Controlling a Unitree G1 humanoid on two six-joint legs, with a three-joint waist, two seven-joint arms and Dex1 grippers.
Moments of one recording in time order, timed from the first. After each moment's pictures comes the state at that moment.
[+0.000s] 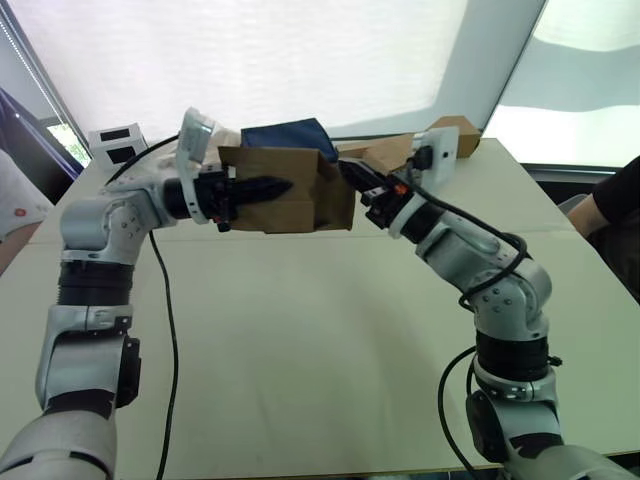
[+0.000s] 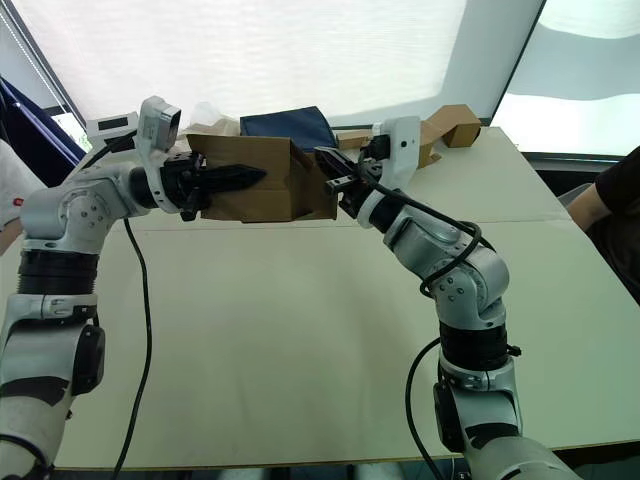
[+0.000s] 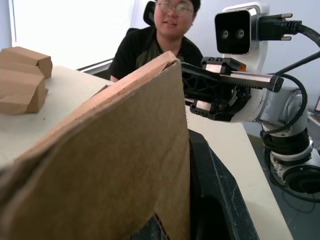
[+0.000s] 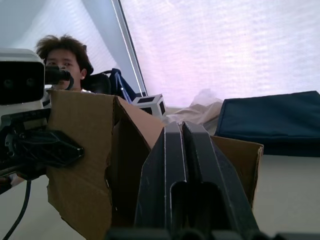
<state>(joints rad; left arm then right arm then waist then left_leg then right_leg) -0.97 0.63 0.07 0.26 -0.67 0.79 -1.27 -0.72 -0.25 -0.04 -0.32 0.78 0.79 0.18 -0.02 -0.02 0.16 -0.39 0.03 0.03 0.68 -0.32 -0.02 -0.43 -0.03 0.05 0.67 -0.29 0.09</state>
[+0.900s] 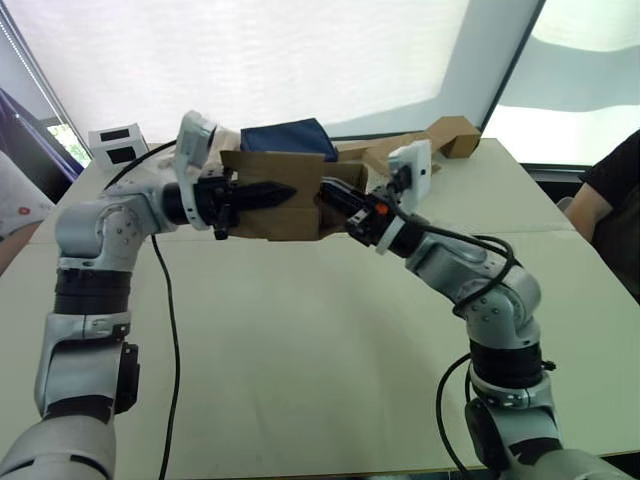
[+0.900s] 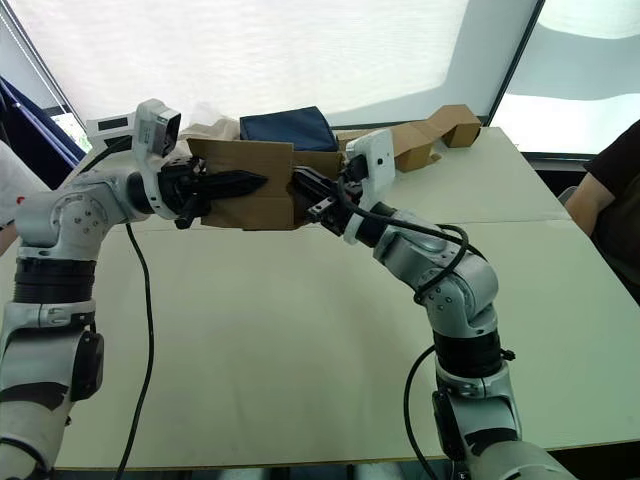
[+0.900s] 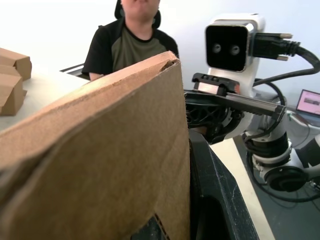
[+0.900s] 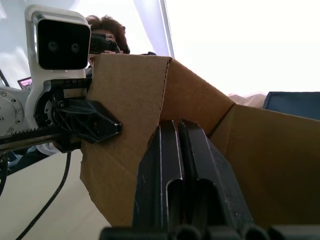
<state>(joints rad) -0.94 0.63 0.09 0.22 -0.71 0.83 -1.27 -0.67 -0.32 -0.02 -0.38 0.75 0.79 0.35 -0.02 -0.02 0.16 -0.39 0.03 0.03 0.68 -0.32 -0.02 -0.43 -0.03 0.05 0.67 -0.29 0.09</state>
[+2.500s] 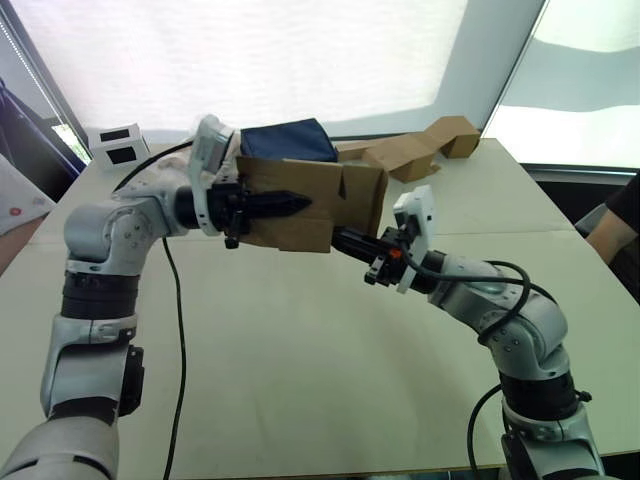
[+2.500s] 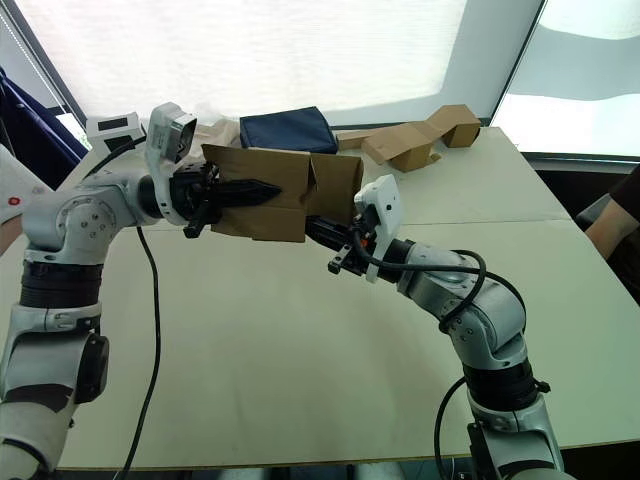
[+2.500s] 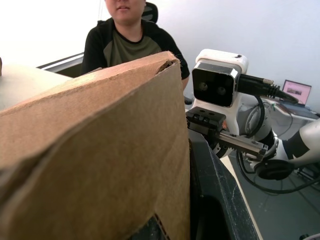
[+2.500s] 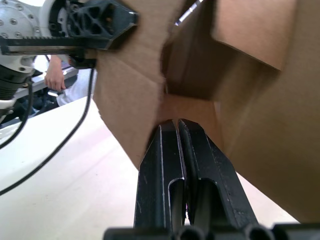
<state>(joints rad) -0.92 0.61 0.07 0.11 -0.74 0.88 -1.25 -0.53 -0.40 0.03 -0.43 0.73 0.79 0.52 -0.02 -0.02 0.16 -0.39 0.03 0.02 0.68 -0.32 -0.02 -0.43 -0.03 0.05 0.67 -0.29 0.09</state>
